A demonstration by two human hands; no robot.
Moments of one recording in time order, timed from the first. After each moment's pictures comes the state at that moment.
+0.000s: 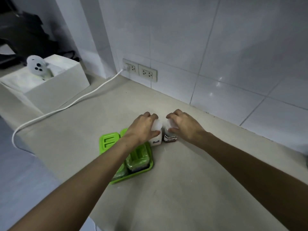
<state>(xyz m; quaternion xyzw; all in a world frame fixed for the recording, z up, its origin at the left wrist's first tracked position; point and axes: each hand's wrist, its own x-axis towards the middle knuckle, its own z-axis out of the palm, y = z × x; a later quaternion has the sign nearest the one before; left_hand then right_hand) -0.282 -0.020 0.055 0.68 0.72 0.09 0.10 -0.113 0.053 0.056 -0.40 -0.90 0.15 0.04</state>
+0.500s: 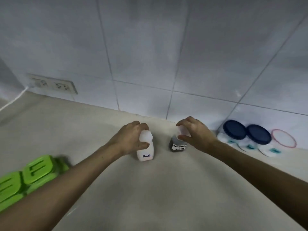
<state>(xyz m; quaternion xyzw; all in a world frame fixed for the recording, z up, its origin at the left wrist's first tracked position) -0.085 0.036 0.083 0.79 0.58 0.08 0.20 0.171 0.058 0.063 -0.58 -0.80 0.13 0.08</state>
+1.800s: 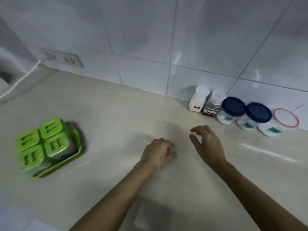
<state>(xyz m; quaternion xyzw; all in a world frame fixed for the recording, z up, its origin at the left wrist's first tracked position) 0.033 -0.069 -0.002 0.77 0.59 0.06 0.25 0.232 -0.050 0.007 -0.63 -0.71 0.17 0.25</state>
